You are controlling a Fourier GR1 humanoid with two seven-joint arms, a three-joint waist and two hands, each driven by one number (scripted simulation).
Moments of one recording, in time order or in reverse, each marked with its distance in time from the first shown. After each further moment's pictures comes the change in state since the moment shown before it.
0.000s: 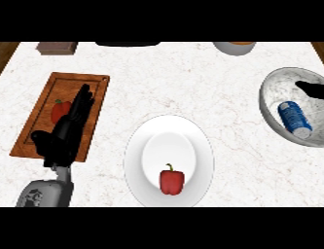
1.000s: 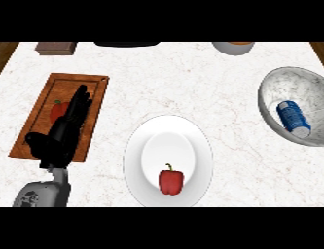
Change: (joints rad) left arm 0.012 0.005 0.013 -0.015 0.006 -0.019 0.000; right arm 0.418 0.073 -0.177 -0.567 -0.450 0.198 -0.018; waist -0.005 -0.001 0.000
